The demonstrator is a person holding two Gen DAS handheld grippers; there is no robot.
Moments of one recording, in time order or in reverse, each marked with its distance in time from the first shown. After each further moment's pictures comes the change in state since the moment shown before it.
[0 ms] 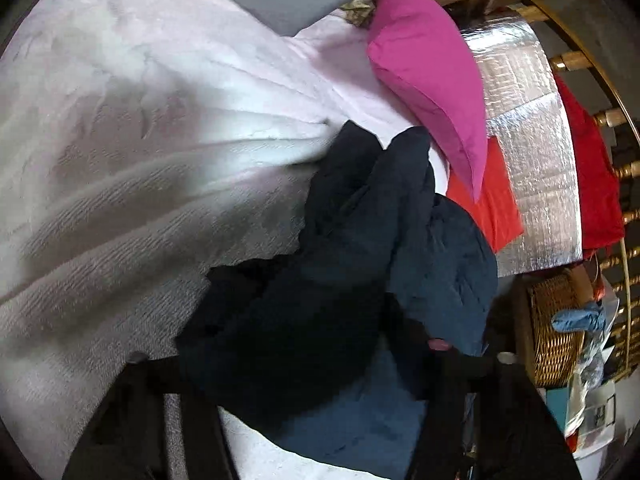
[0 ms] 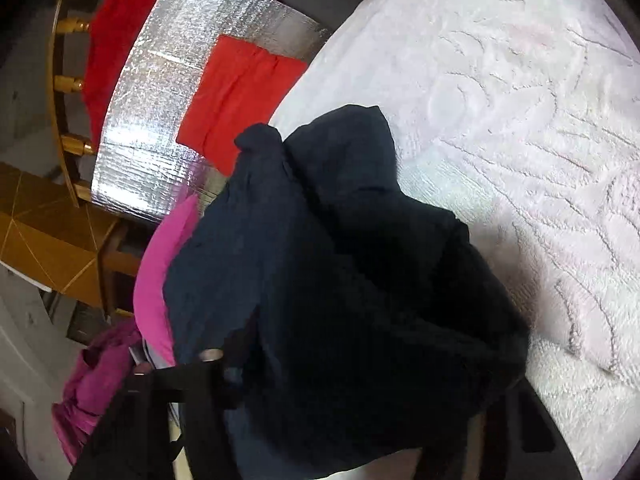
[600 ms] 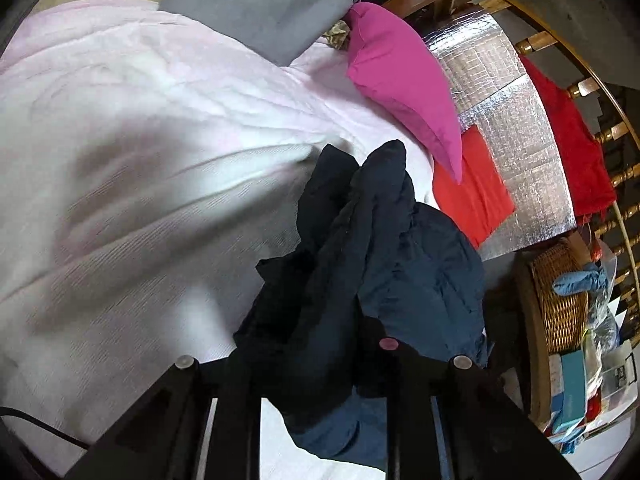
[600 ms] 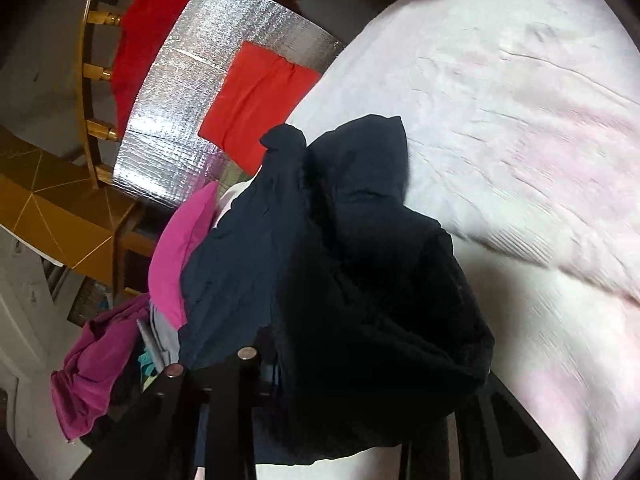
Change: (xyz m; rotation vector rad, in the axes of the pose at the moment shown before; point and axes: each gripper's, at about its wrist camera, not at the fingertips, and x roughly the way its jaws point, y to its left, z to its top) left arm -0.073 0.011 -0.043 0.098 -0.046 0.028; right arm -0.085 -0.018 -0.042 -0.038 0.001 0.040
